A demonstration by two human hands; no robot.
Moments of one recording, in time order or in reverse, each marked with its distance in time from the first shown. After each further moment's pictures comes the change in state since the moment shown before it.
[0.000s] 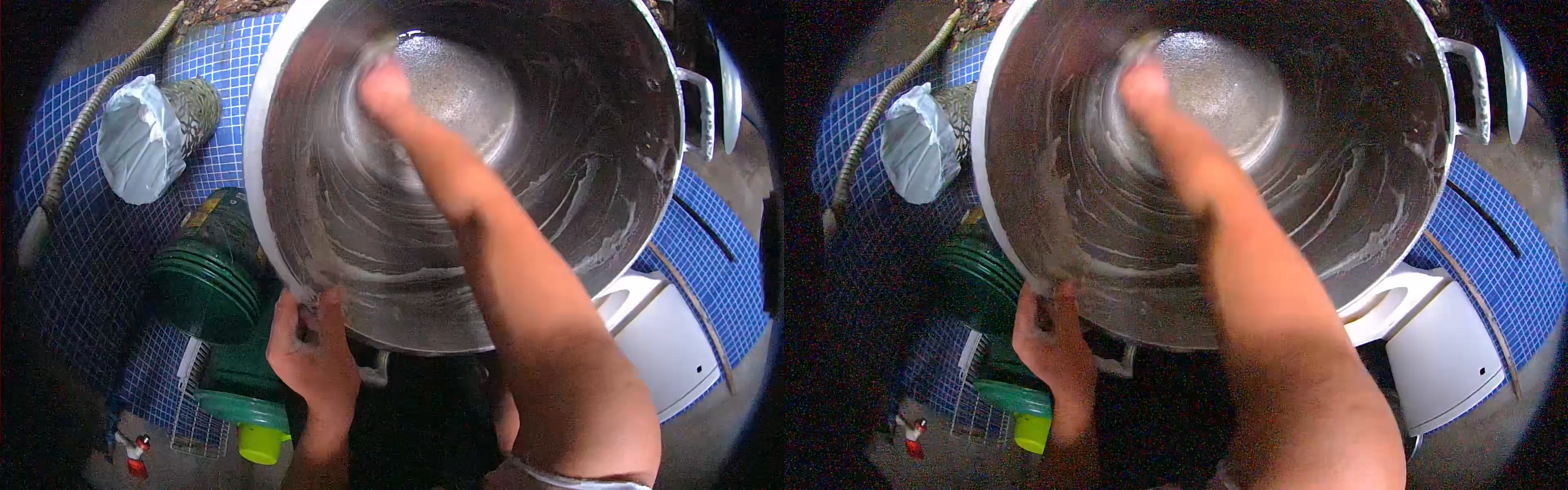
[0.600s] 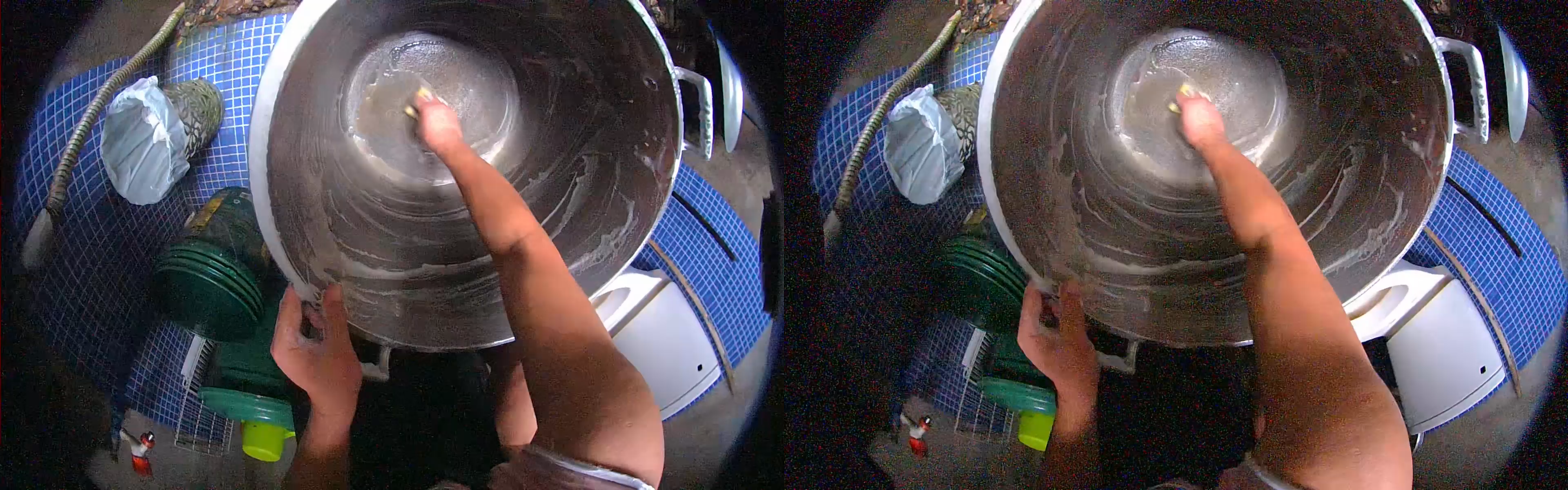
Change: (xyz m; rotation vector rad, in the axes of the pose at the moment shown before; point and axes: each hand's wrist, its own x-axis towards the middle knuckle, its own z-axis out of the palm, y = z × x) left_hand 0.001 0.000 -0.005 -0.070 -0.054 -0.060; right_hand -0.108 0.058 0.013 0.591 -0.248 0.174
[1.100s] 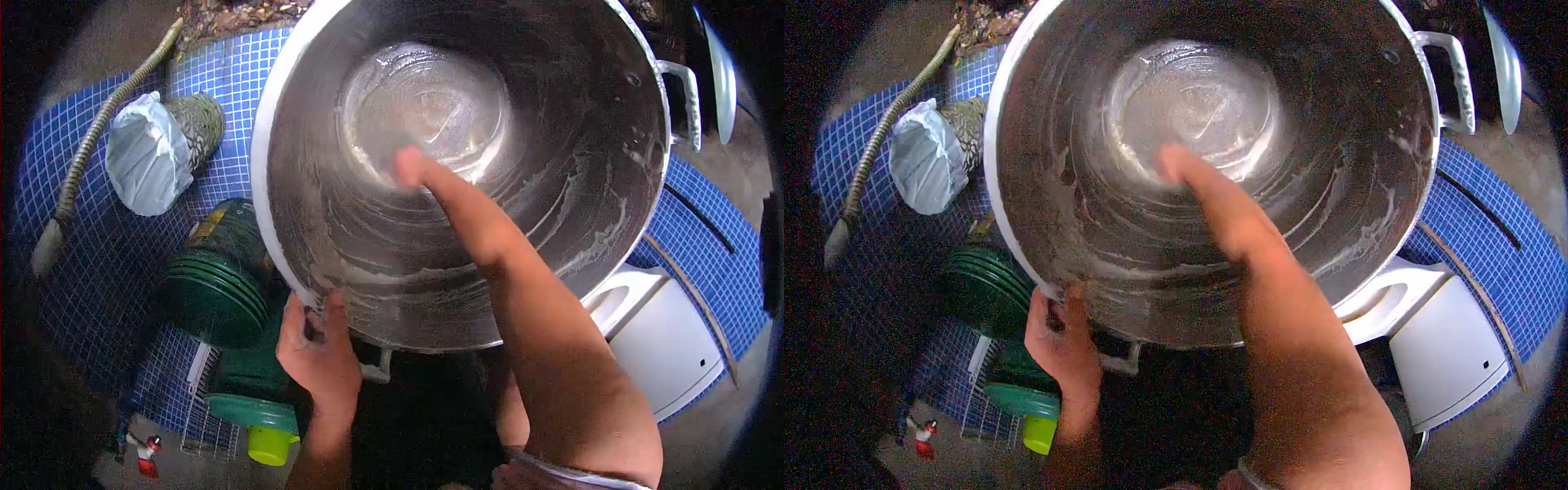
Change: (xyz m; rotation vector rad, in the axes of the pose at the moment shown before) left_hand -0.004 0.001 0.004 -0.074 0.030 0.085; right_hand -0.009 -0.003 0.047 -0.335 -0.436 -0.362
